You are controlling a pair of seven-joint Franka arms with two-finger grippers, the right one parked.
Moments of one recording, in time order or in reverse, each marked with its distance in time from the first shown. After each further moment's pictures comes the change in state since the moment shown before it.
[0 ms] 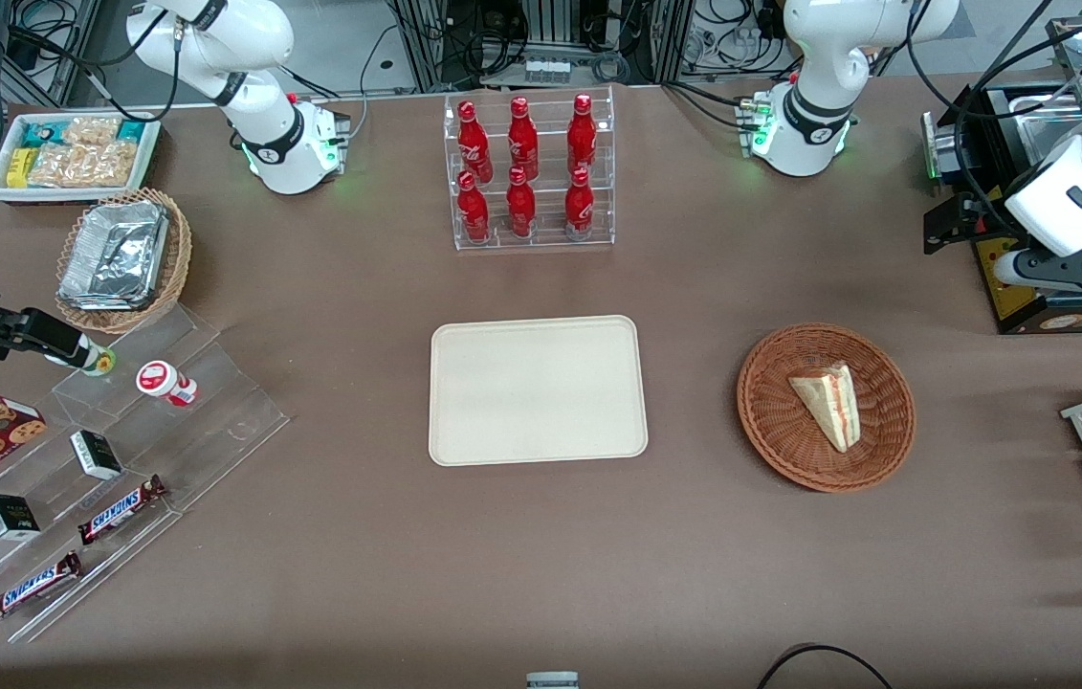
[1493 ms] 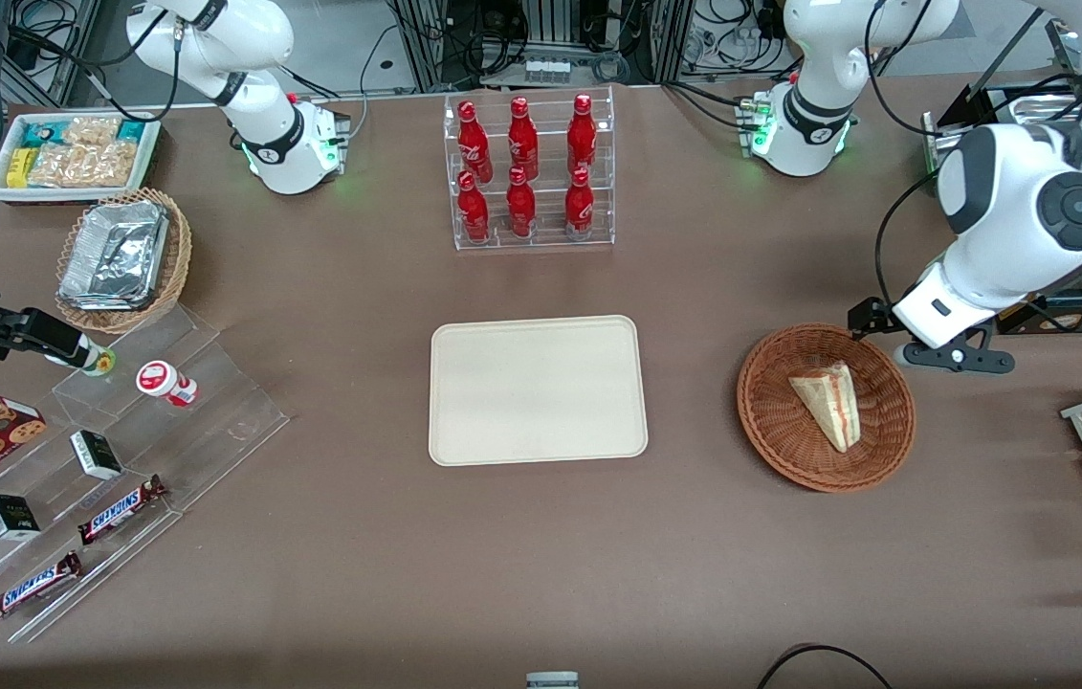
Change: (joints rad) arm -0.001 0.034 0.011 -0.543 0.001 0.703 -0.013
